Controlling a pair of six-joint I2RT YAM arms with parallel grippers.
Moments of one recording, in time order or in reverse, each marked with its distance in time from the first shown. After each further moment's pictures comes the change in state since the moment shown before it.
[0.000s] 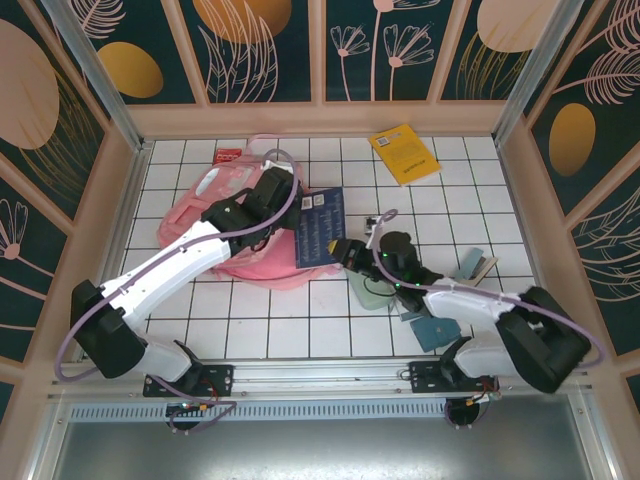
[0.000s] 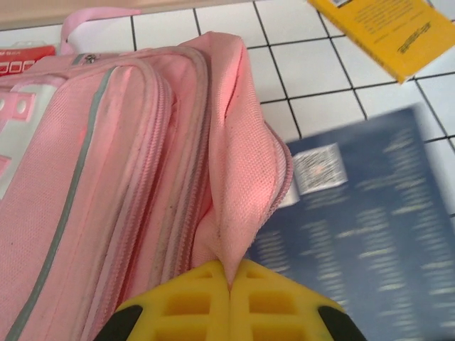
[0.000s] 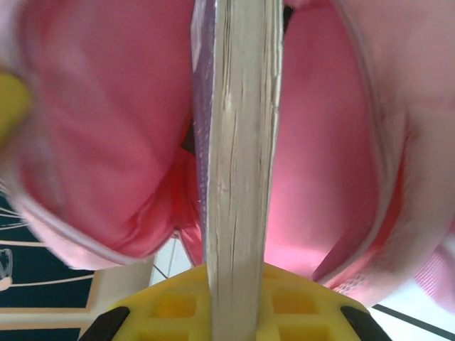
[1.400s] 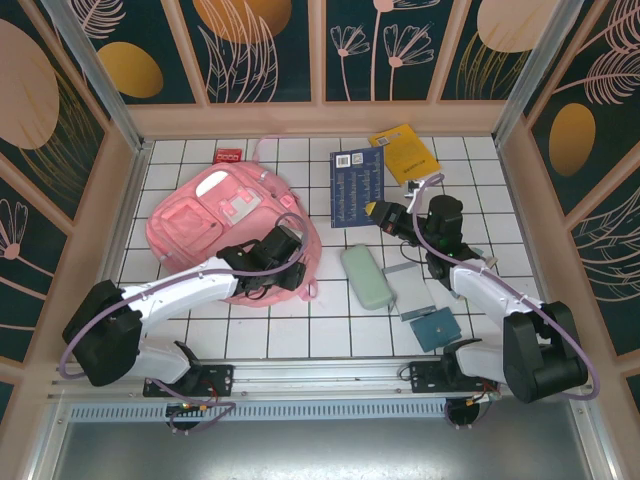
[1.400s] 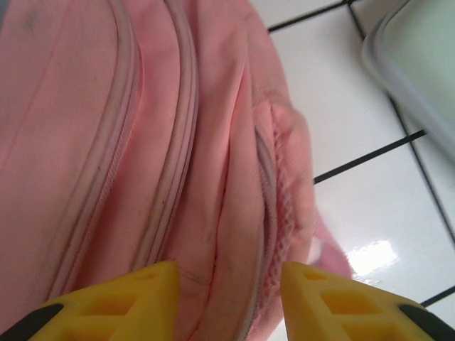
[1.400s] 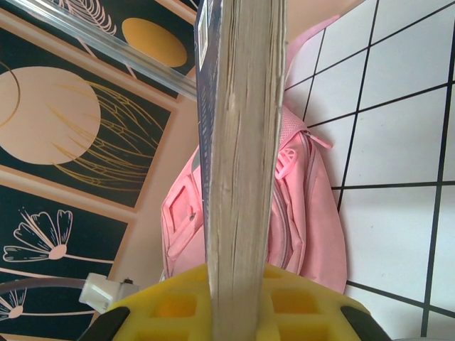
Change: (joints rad) left arm -0.076 -0.053 -0.490 0.155 0.223 0.003; right arm -0.443 -0.097 0.120 -0.127 -0.372 -0.196
